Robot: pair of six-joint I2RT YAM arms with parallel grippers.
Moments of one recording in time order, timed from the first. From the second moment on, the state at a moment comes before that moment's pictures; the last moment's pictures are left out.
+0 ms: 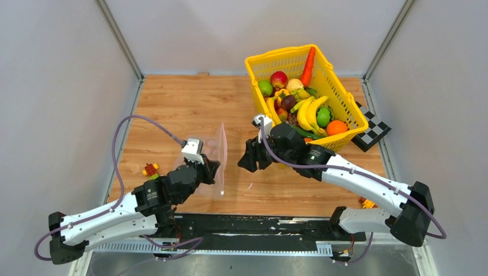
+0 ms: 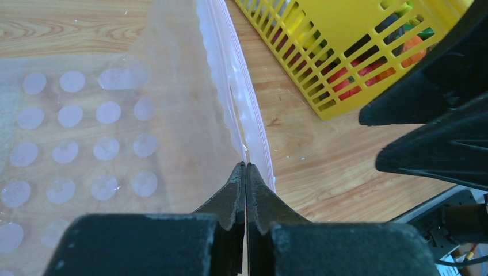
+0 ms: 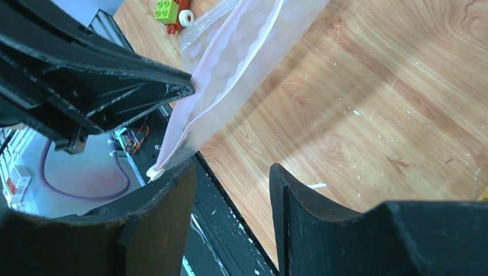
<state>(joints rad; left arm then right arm) -1.14 0.59 0.55 -0.33 -0.61 -0.61 0.95 1.19 1.00 -0.31 -0.18 0.43</state>
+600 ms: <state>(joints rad) -1.14 0.59 0.53 -0.33 -0.58 -0.63 0.95 1.51 1.10 -0.17 -0.15 0.56</state>
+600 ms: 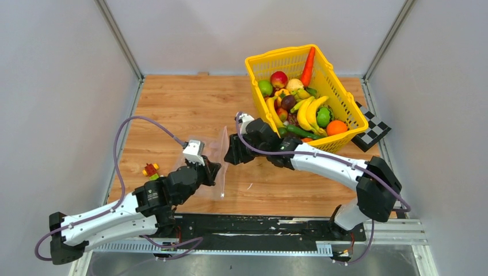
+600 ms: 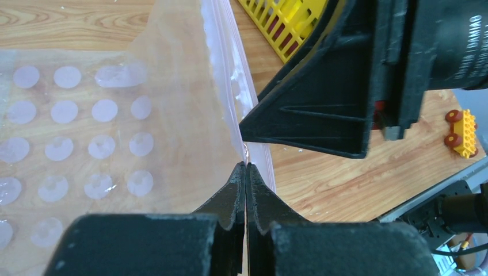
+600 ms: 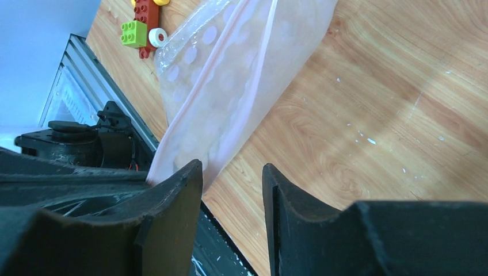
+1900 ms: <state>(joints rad) -1.14 0.58 0.52 -0.35 -0.59 -0.64 0.95 1.60 1.12 -0.11 -0.26 0.58</state>
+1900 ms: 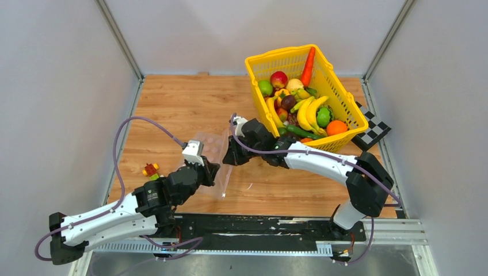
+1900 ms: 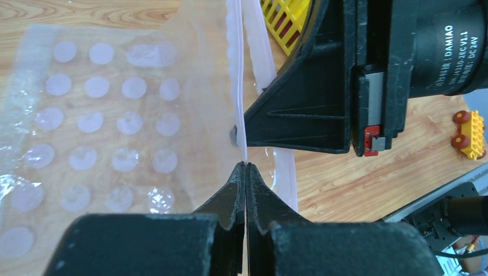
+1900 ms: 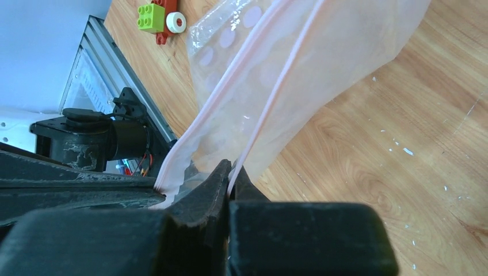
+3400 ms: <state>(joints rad) -1.14 0.73 0.53 -0.38 -0.62 -0.65 0.95 1.50 1.10 -0.19 -0.28 0.54</state>
